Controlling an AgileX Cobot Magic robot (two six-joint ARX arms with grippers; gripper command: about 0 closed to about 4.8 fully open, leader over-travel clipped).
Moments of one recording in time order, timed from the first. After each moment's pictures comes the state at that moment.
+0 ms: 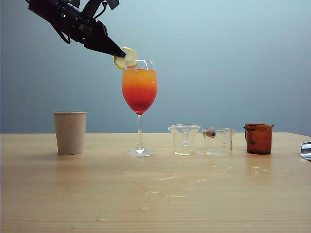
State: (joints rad) left arm -0.18 2.01 2.04 -0.97 0.92 1.15; right arm 0.80 0.79 0.82 -0.41 0.00 0.11
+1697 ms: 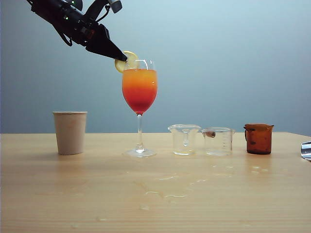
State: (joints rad) left arm -0.20 2.02 2.04 -0.98 0.90 1.15; right arm 0.80 0.79 0.82 -0.41 0.00 0.10
